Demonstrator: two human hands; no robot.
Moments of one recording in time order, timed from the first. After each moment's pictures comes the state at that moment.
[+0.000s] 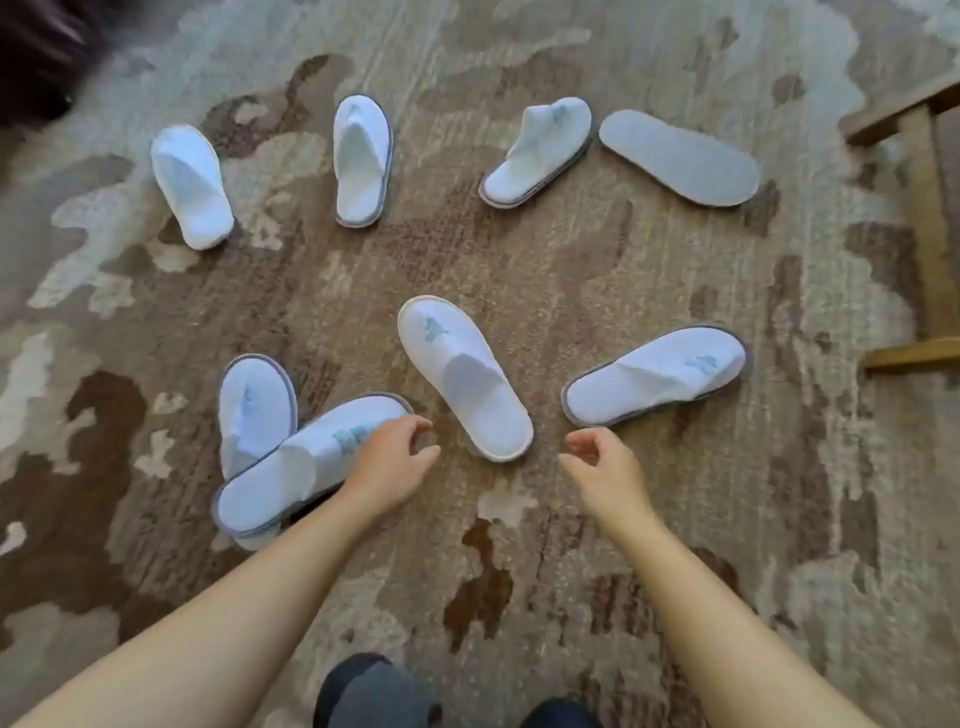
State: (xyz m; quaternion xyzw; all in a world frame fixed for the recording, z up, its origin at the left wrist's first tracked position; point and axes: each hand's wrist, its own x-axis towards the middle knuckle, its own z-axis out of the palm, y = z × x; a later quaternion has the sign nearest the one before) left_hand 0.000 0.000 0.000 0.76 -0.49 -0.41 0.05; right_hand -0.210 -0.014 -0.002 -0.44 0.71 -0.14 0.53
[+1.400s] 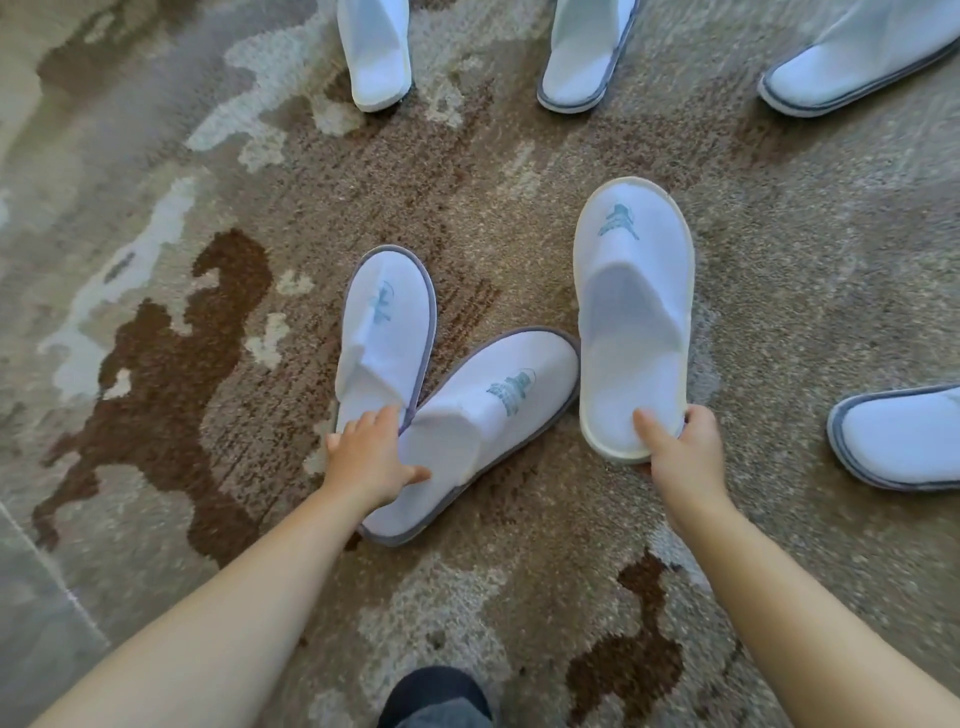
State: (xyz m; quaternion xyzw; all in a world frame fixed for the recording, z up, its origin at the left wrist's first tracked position) left_hand 0.167 0.084 -0.157 0.87 -0.40 -0.27 -0.13; right_hand -0.074 -0.029 -0.156 -0.41 0.66 -0.23 0.59
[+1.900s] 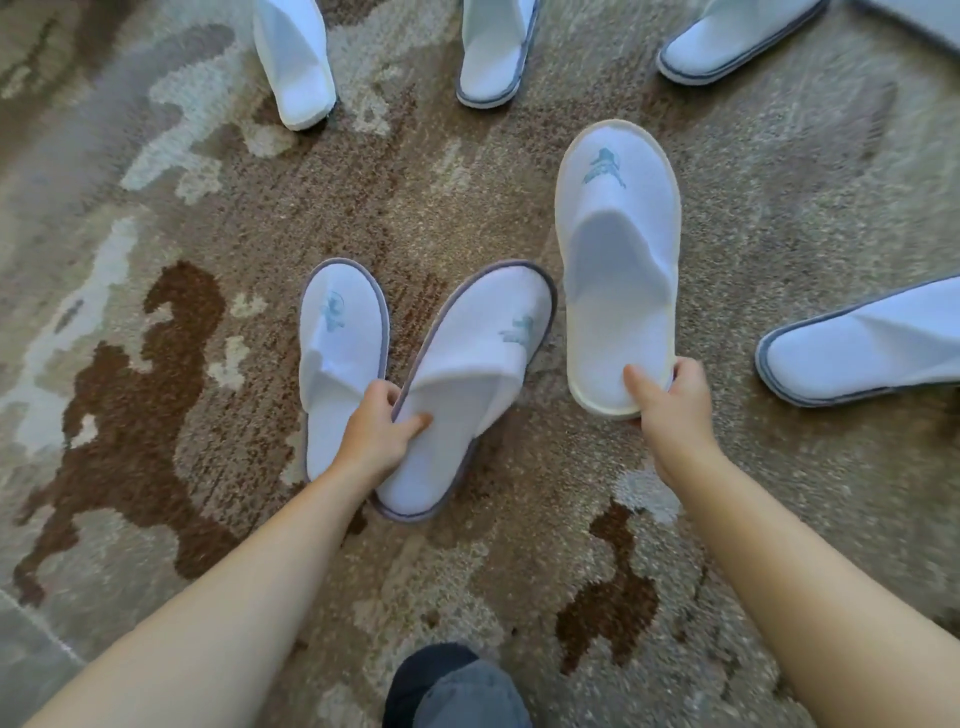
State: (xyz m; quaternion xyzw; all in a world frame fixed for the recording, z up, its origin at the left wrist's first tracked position) left_hand 0.131 0.058 -0.131 0.86 -0.33 -0.35 0.16; right_hand -0.099 -0.028 -0.134 -0.38 0.67 -0.30 0.56
